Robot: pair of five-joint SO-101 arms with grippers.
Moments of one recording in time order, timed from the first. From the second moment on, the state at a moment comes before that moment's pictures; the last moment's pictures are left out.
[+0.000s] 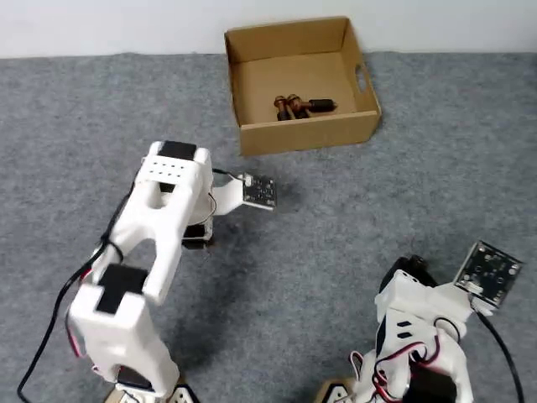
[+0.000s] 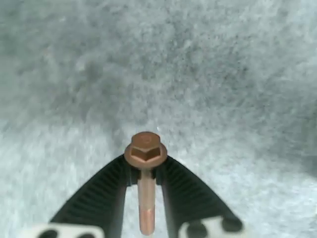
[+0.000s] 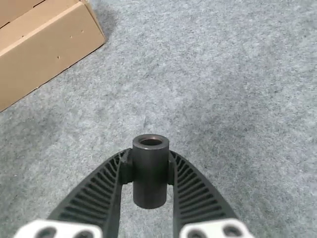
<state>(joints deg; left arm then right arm) 6.6 13.8 7.1 91.6 -65.2 13.5 -103.2 67.4 82.2 -16.4</state>
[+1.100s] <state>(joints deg) 8.3 -80.4 50.2 69.1 13.1 -8.2 -104.1 67.5 80.8 -12.0</state>
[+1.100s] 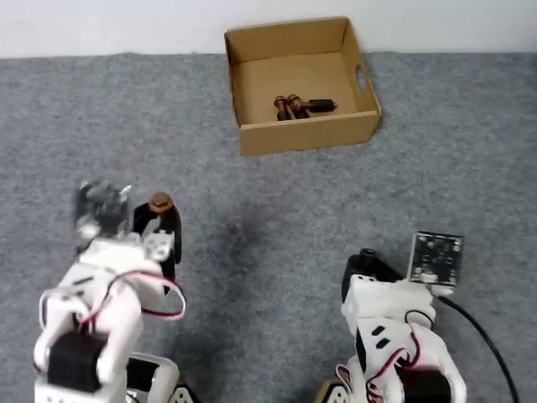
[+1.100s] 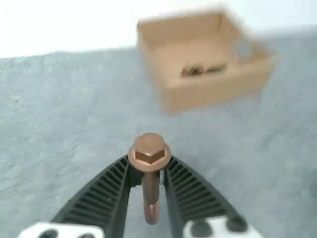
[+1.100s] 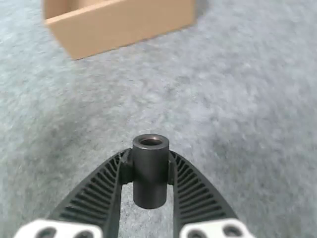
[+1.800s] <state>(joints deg) 28.9 -103.7 71.3 53.0 35.6 -37.5 -103.4 78.6 58.2 11.6</state>
